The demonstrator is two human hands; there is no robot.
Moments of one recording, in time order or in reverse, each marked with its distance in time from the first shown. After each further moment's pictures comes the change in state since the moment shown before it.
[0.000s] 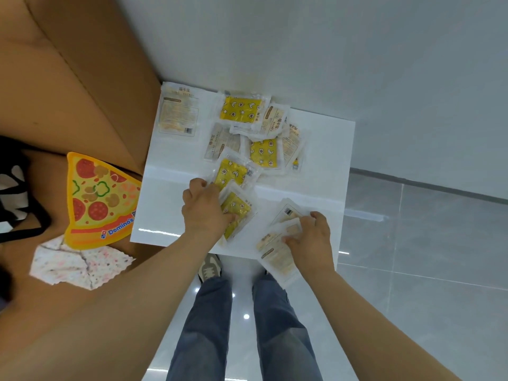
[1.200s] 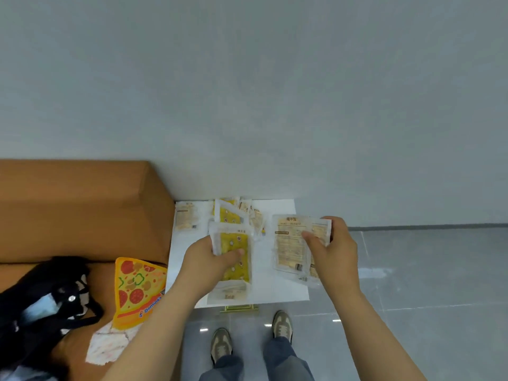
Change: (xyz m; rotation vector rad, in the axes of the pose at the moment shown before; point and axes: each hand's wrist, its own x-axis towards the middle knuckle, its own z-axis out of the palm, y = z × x) left_hand -0.184 0.082 -0.217 -0.584 -0.146 0.271; right_hand -0.168 -0.082 -0.226 0.644 0.481 -0.130
